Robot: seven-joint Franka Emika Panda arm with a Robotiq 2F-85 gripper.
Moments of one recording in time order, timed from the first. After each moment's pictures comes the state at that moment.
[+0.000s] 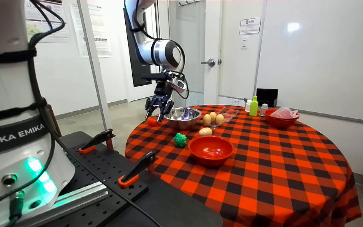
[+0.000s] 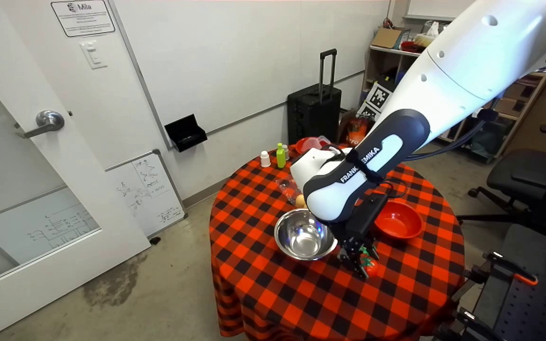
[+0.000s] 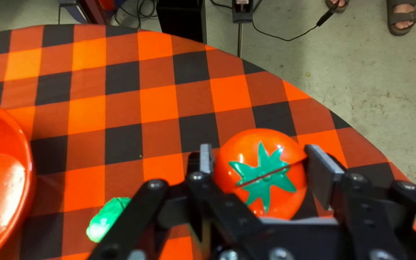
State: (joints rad) arm 0.17 0.69 0.06 -1.93 -0.02 1.94 0.15
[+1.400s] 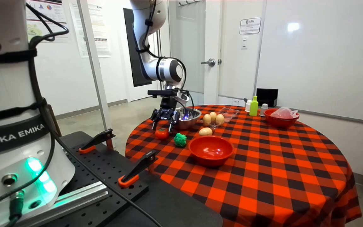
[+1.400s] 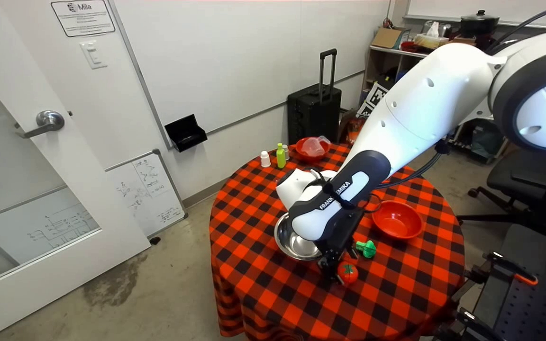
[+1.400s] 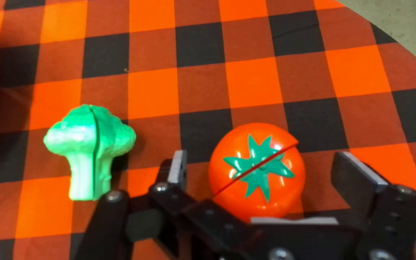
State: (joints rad) arm 0.20 0.93 0.05 -1.70 -0.08 1.99 0.15
